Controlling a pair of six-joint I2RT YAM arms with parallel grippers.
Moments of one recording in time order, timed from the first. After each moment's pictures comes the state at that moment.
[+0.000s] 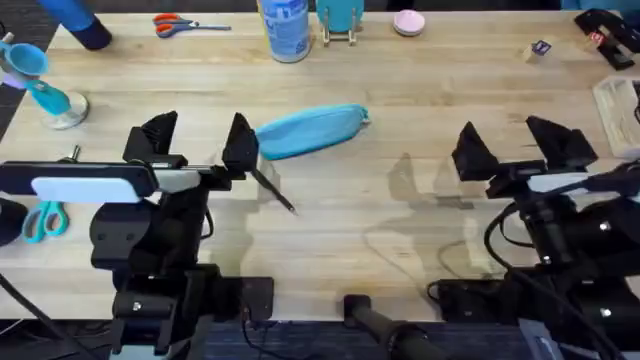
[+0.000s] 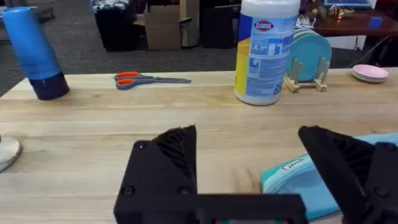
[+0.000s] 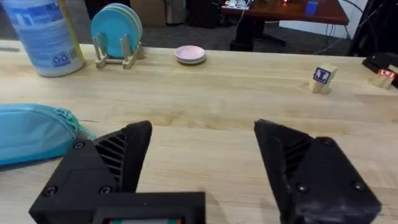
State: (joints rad) left arm 0.00 0.00 0.01 -0.02 0.00 0.00; right arm 0.00 0.00 0.01 -0.09 -0.04 -0.01
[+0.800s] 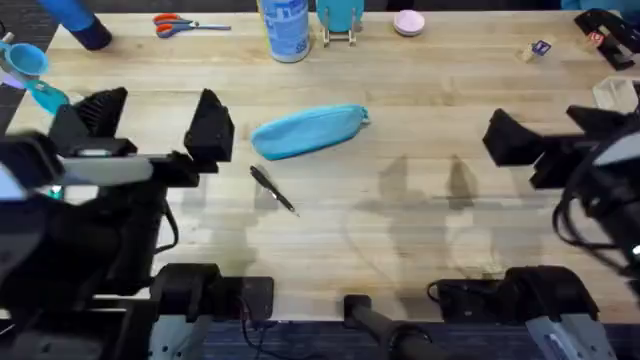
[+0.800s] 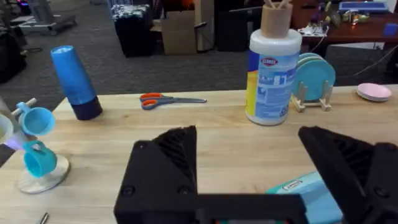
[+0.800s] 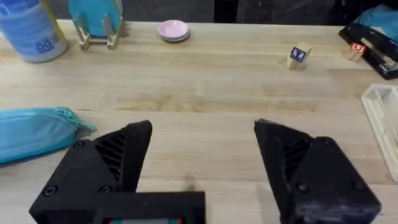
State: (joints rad) left arm 0.00 0.09 0.38 -0.32 -0.05 0.05; right arm 0.00 0.29 0.46 -0.48 0.03 -0.01
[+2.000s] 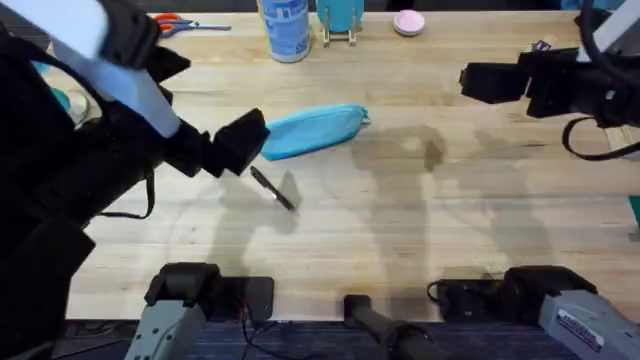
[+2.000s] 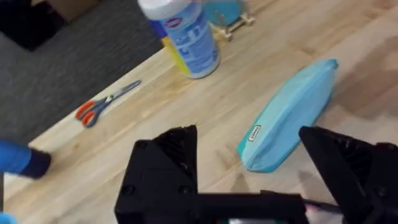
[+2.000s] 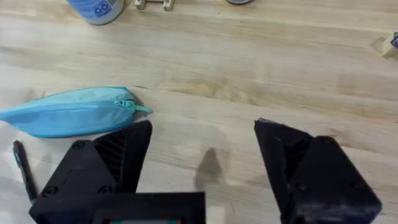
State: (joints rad) left arm 0.00 0.57 0.78 -0.66 0.32 0.52; right arm 0.00 0.92 0.90 -0.62 -0.23 -0.01
